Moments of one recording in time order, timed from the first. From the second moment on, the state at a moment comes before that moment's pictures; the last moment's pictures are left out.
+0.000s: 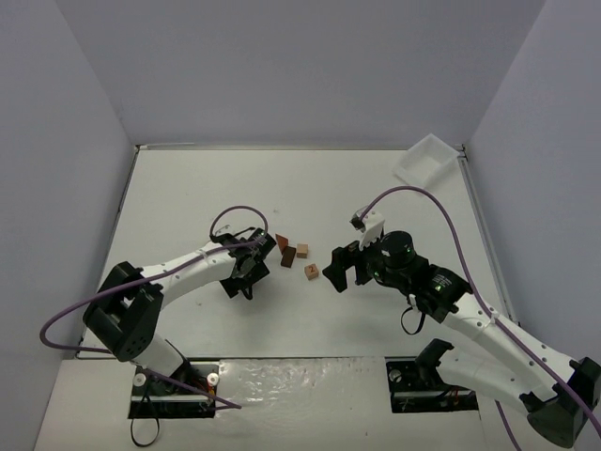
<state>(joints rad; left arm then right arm) -0.69 1.52 0.95 -0.80 -0.37 -1.29 0.74 0.87 0.73 -0.33 -0.05 0.23</state>
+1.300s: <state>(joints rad) -0.63 1.63 1.01 -0.77 -0.34 -1.22 0.74 0.87 0.73 -0.35 -0.04 0.23</state>
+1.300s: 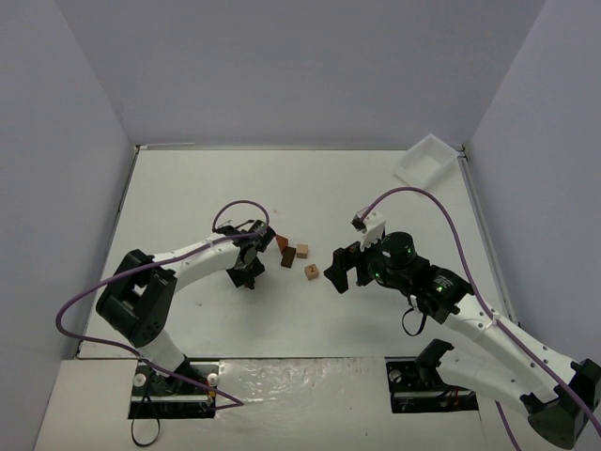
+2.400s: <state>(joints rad) -0.46 1.79 1.71 -0.95 -0.23 -0.24 0.71 0.86 0.76 -0.38 0.03 0.21</state>
